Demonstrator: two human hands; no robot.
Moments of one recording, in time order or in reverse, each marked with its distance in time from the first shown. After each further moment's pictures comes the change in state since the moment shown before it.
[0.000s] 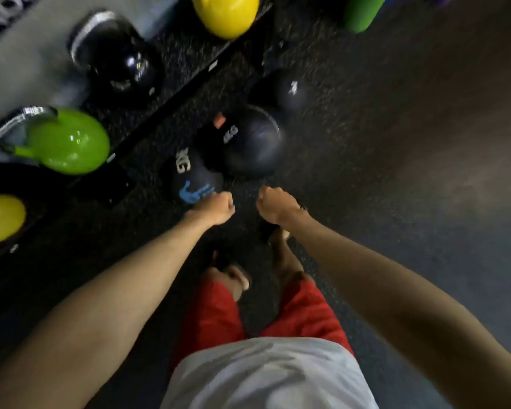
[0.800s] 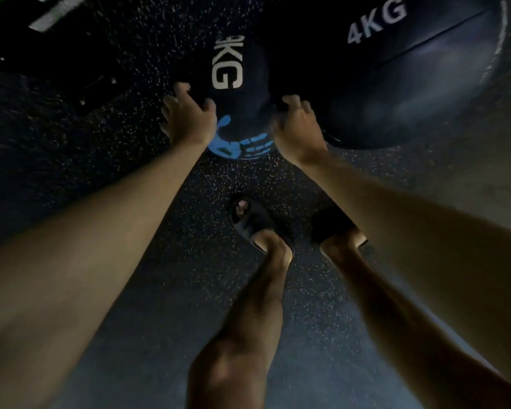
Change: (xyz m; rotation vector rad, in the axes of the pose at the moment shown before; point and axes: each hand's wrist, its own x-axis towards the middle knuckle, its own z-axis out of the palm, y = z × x) left_hand 0.330 -0.259 0.122 -0.675 0.554 -0.571; right_hand 0.388 -0.063 0.211 0.212 0.093 -0.177
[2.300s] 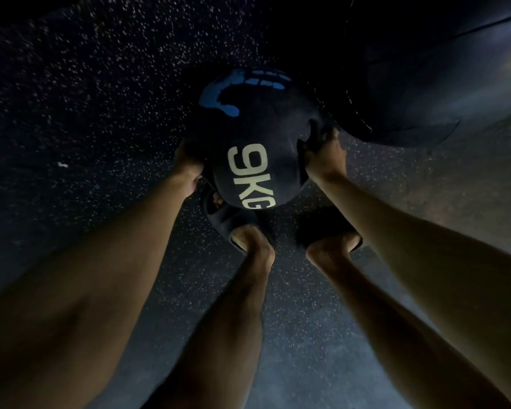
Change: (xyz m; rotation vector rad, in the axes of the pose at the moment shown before) left_hand -0.004 -0.149 0.149 -0.761 -0.494 -0.398; right_hand 0.017 0.116 0.082 -0.034 0.111 0.315
